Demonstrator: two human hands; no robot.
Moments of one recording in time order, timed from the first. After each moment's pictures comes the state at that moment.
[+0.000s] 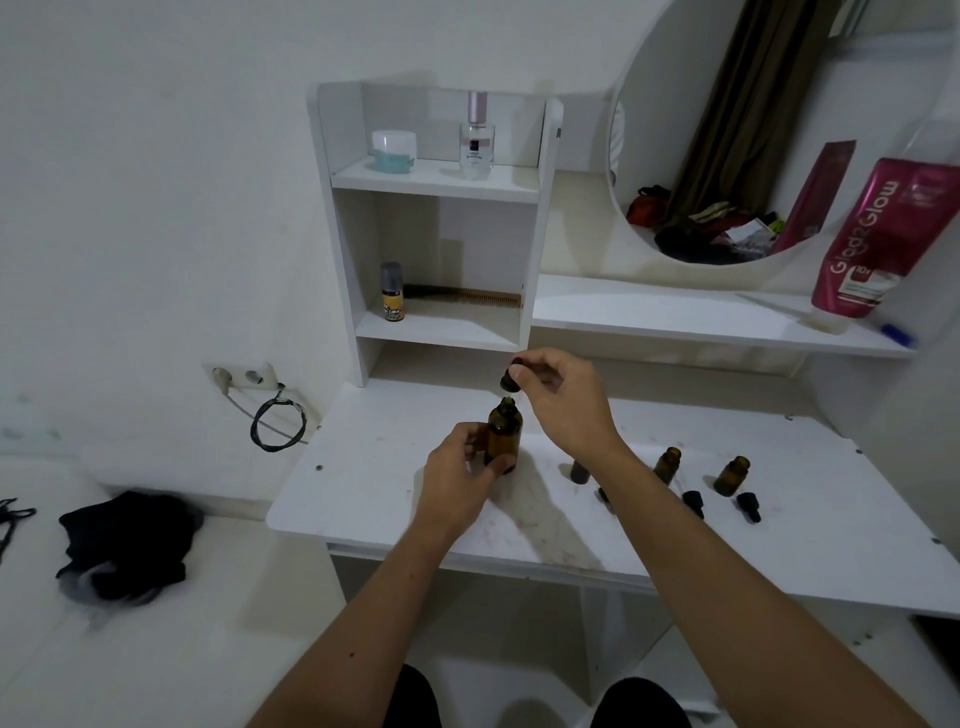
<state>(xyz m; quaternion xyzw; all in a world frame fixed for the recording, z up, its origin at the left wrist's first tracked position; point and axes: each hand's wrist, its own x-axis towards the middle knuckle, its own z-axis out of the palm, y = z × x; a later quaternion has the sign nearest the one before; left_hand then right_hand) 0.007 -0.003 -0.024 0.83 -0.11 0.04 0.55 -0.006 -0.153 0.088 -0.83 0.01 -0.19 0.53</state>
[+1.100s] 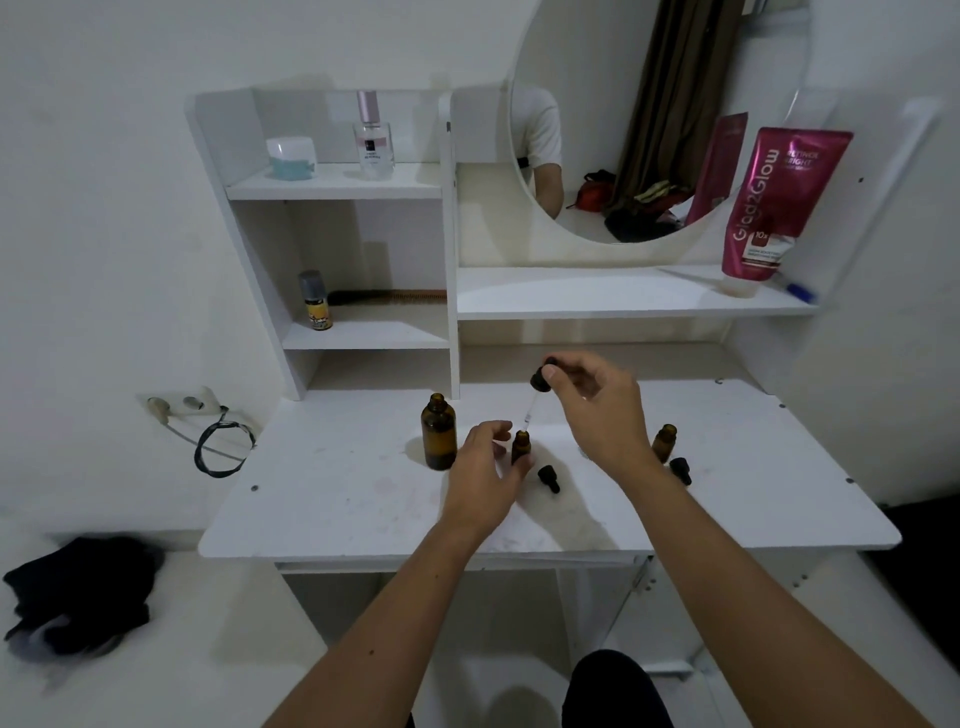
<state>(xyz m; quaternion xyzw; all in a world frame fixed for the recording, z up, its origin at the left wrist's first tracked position) -0.016 -0.096 -0.028 0.84 -0.18 0.02 0.51 -0.062 -0.242 0.076 -0.79 0.06 -0.29 0.54</state>
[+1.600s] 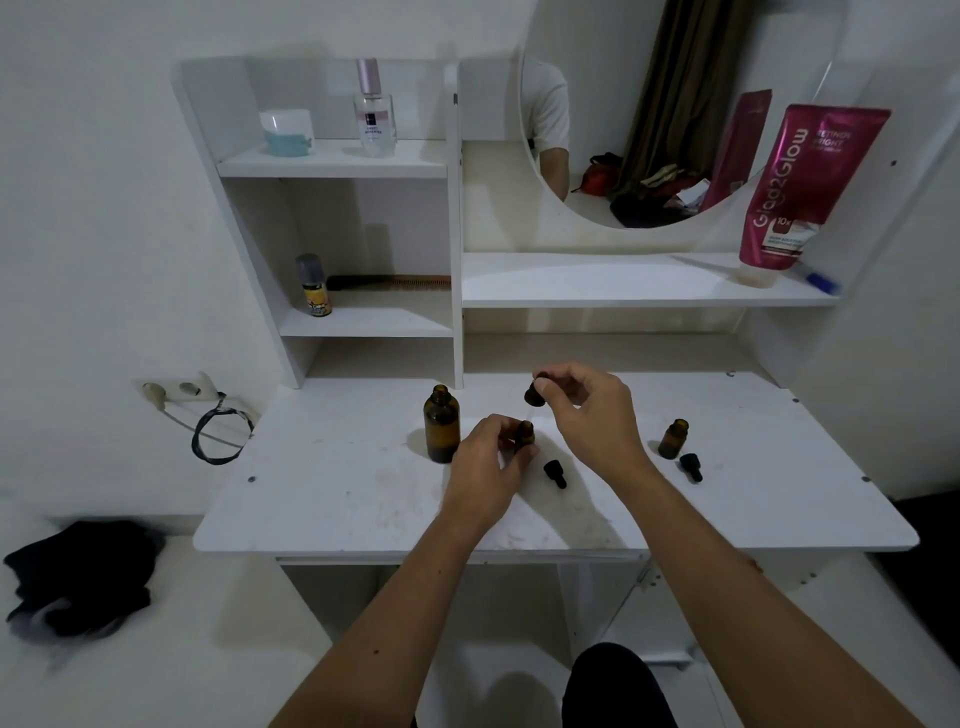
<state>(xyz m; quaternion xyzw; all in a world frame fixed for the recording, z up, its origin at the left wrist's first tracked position) -0.006 -0.099 -0.033 0.84 -0.20 0.02 0.51 -0.048 -0.239 0.051 -0.83 0.06 -0.27 0.48</state>
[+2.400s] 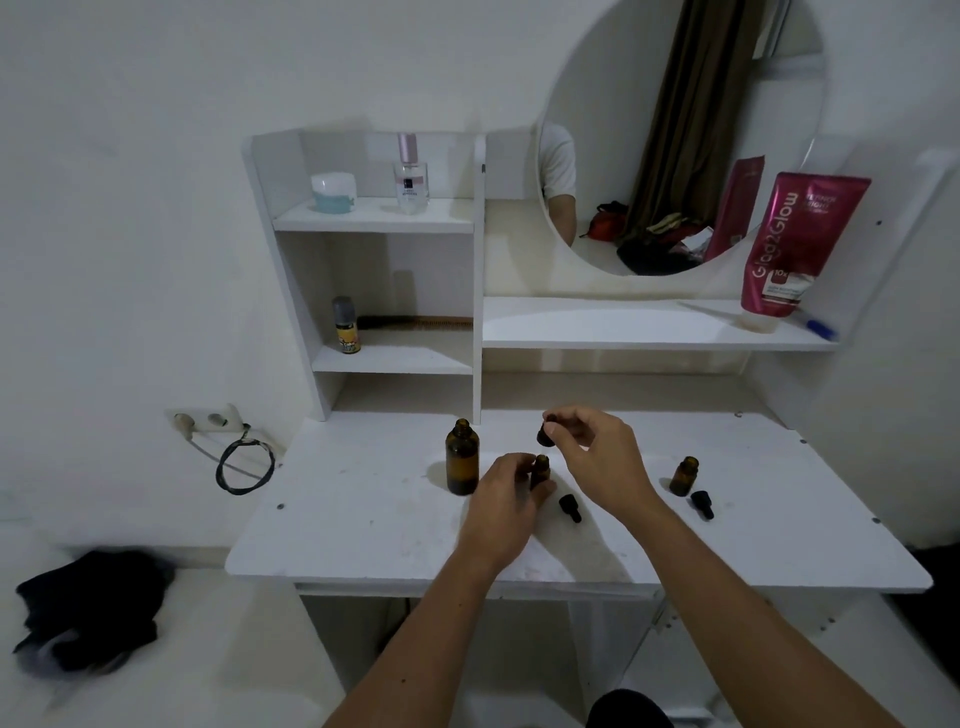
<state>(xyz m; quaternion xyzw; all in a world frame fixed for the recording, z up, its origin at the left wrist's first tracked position) -0.017 -0.092 -0.029 0.84 -0.21 0.00 0.51 -0.054 -0.233 0.053 -0.86 0.06 -0.23 0.45</state>
